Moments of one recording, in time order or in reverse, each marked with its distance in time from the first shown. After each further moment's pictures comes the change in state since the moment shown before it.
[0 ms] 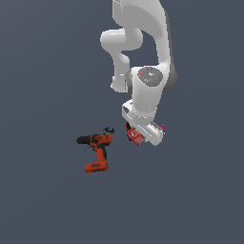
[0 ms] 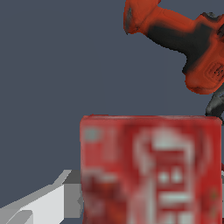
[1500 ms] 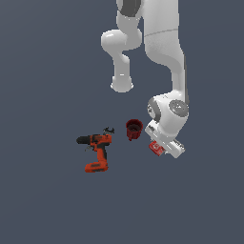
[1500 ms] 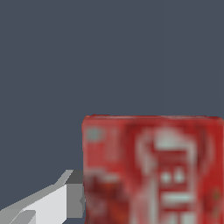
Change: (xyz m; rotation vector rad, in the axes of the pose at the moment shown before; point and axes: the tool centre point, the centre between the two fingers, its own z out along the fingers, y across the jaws) arm -0.093 -0.077 0.121 0.000 0.001 0.000
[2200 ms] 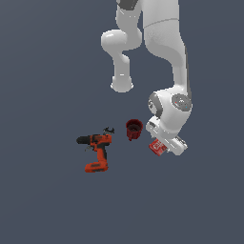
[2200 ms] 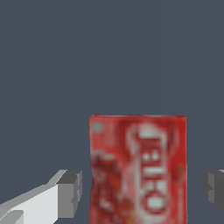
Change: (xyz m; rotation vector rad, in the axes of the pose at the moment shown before) arm 0.000 0.001 -0.026 -0.001 0.000 -0.001
